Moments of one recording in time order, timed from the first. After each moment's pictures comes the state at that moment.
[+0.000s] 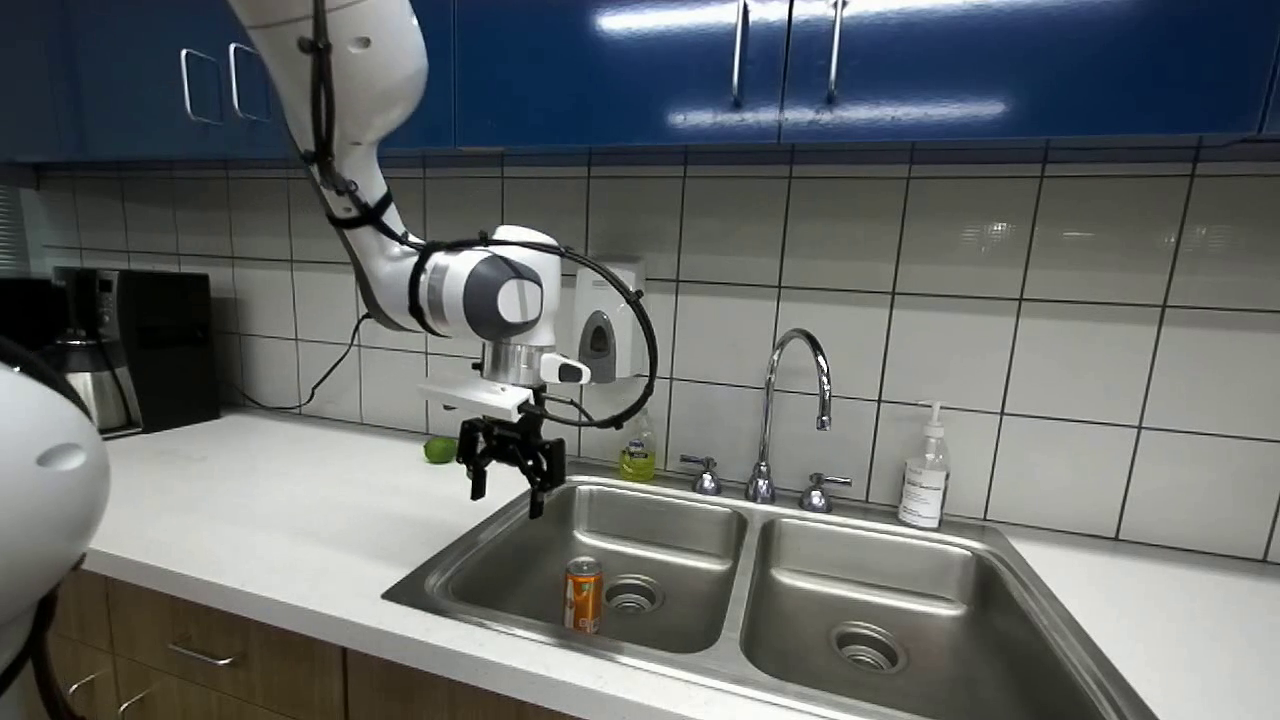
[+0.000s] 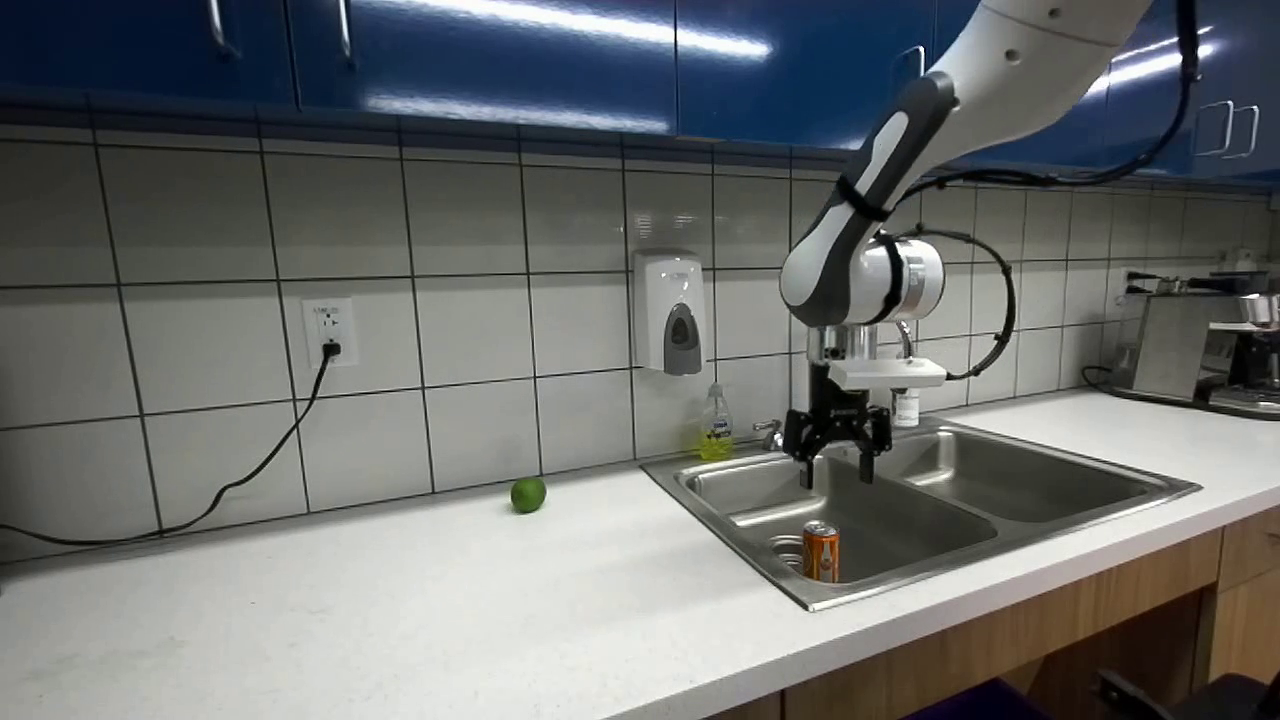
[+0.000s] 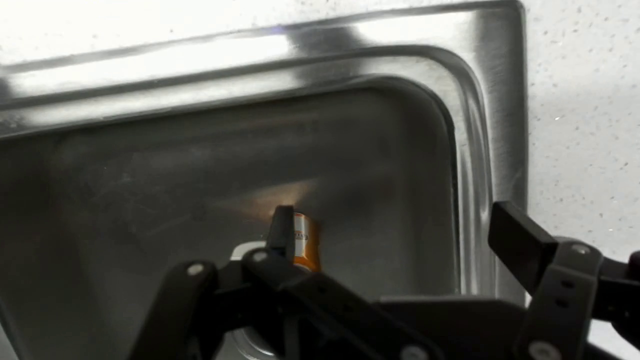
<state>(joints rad) 0.00 0.07 -0.07 -2.40 0.07 2.44 -0.04</state>
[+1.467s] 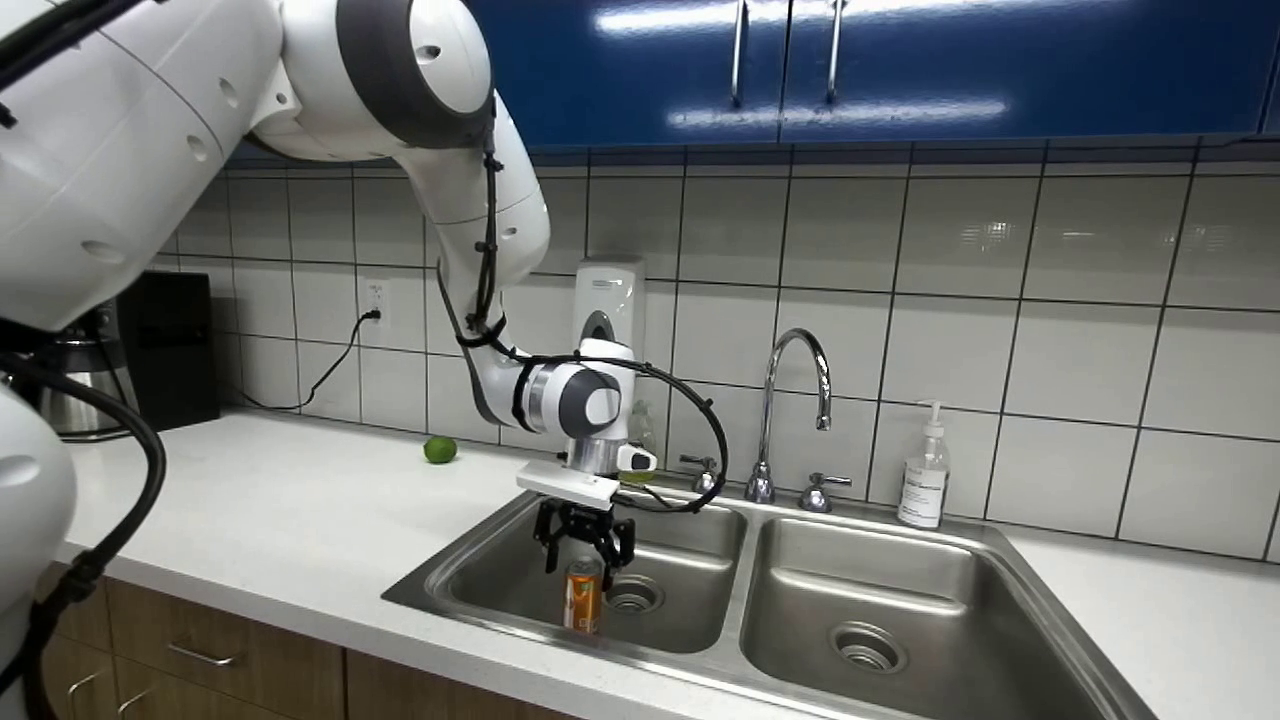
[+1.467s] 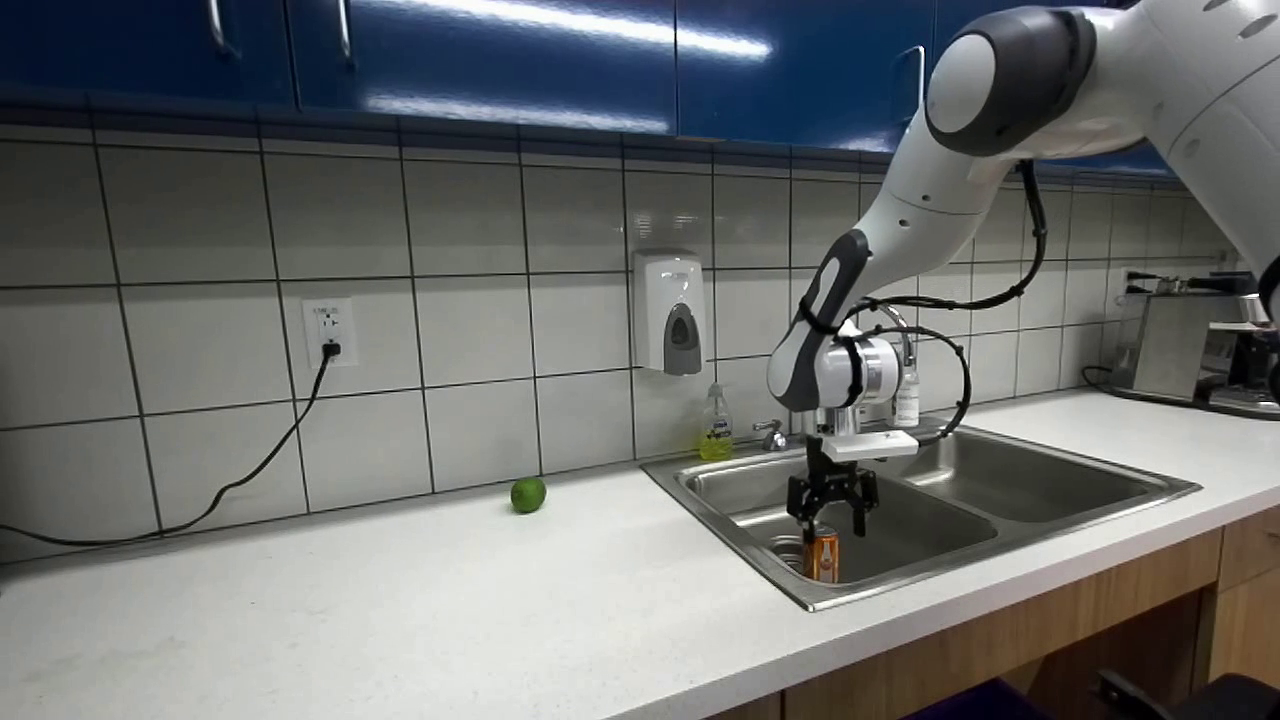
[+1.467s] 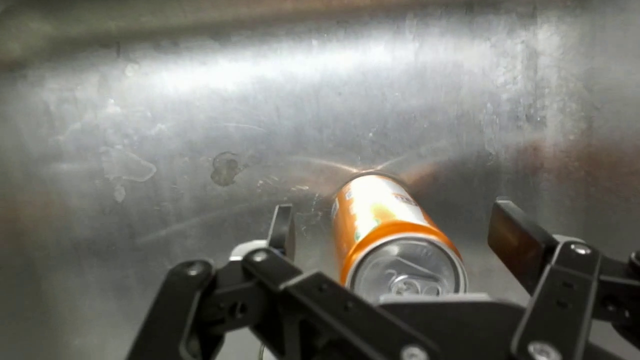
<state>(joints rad) -0.12 0.59 -0.06 -1.98 0.07 2.46 -0.17</state>
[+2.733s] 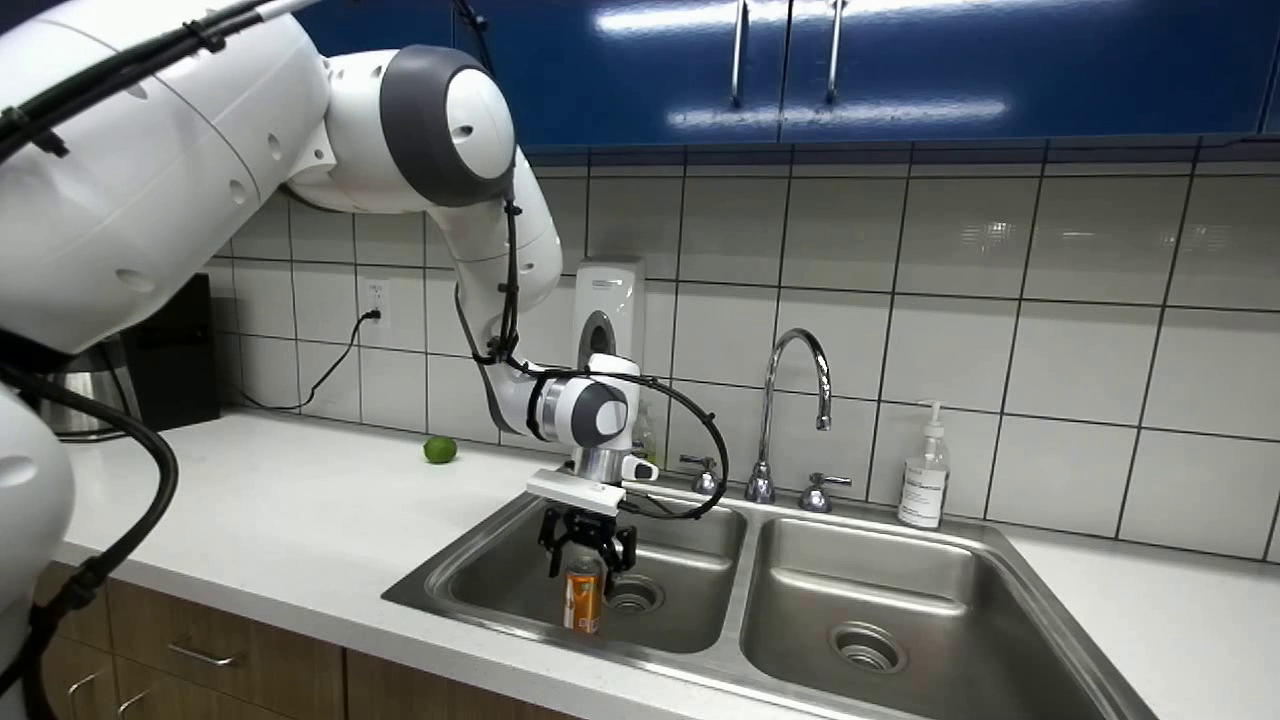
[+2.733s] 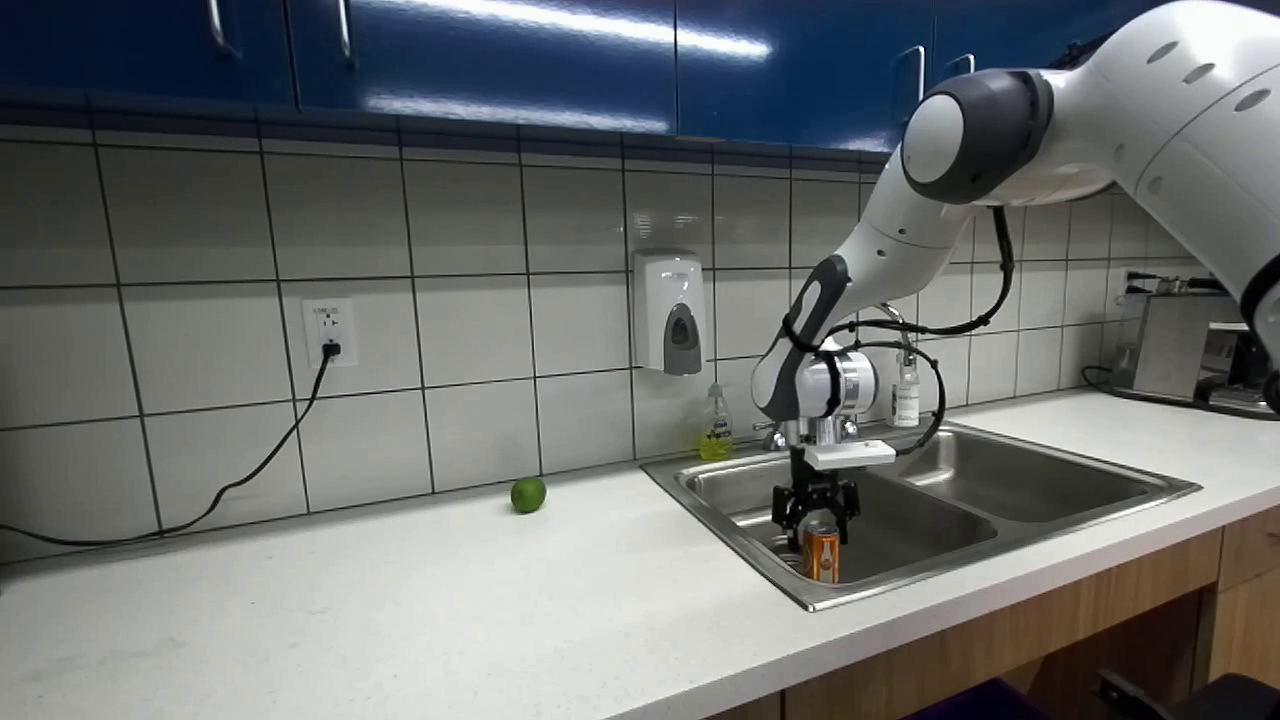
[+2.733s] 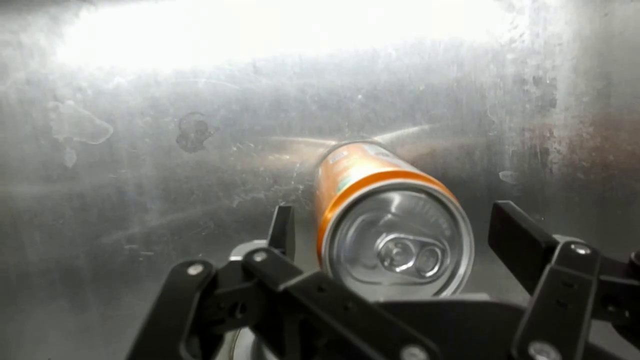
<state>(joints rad) -0.13 0.73 -0.04 -1.81 0.07 2.37 -0.18</state>
